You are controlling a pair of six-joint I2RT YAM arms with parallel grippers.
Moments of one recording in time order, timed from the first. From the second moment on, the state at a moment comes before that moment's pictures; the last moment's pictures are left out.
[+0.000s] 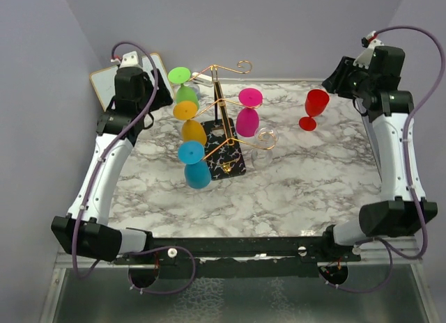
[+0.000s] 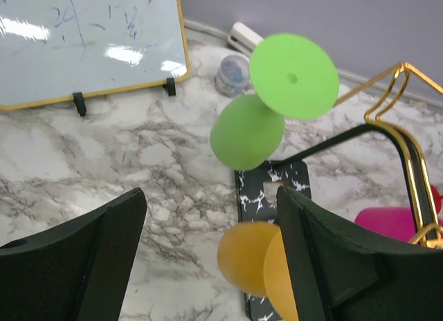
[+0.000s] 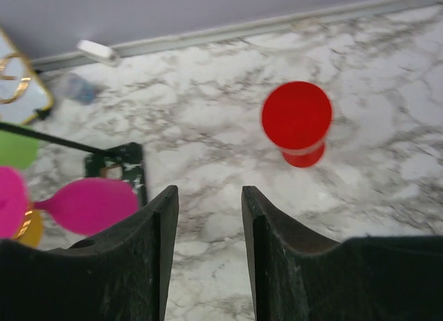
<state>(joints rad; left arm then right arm) -0.20 1.28 1.42 -0.56 -0.18 -0.40 -0.05 1.52 1.78 -0.74 -0.17 0.21</state>
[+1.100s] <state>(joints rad) 0.16 1.67 1.40 0.22 0.71 -1.01 -0.05 1.26 1.48 -0.39 -0.83 0.38</state>
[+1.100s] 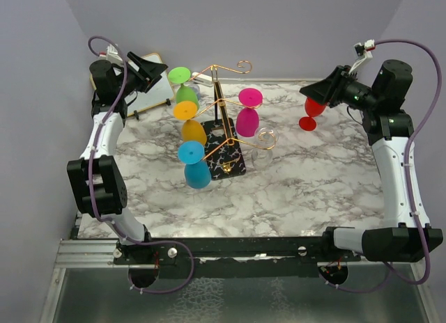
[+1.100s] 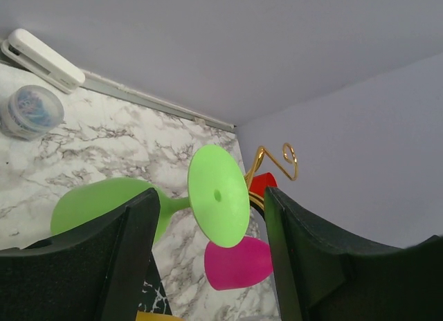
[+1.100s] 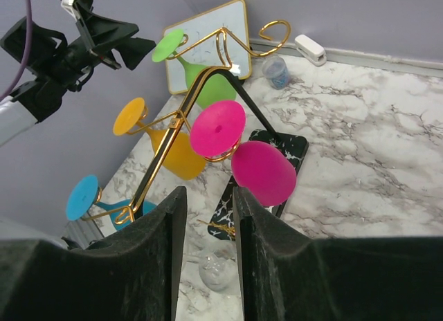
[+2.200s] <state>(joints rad) 0.10 1.77 1.43 0.23 0.76 -1.05 -0.05 1.26 1.48 -0.39 -0.83 0.38</state>
